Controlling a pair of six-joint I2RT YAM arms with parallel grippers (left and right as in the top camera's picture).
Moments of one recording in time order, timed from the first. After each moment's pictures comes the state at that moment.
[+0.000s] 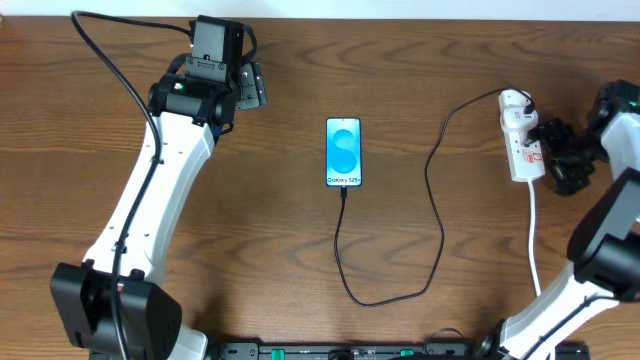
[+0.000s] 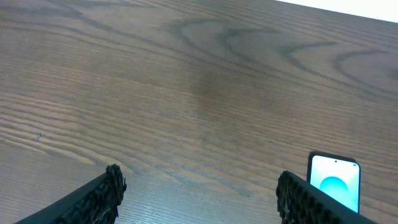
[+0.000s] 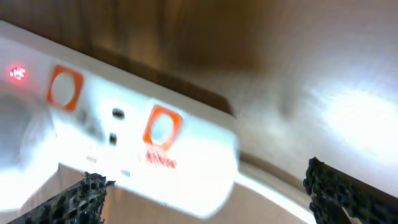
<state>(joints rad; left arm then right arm) -0.22 1.68 1.57 -0.80 -0.21 -0.34 -0.46 2.04 1.53 -0.95 -0.16 0.70</state>
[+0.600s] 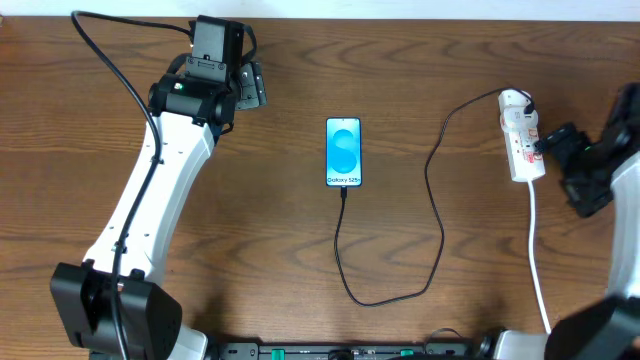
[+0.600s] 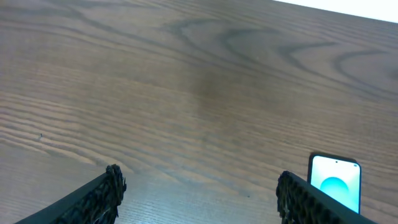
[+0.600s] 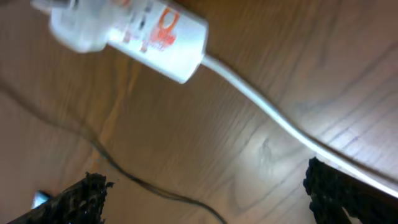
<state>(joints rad) -0.22 1.68 1.57 -0.80 -0.21 -0.34 -0.38 1.53 1.36 -1.13 -0.07 0.66</state>
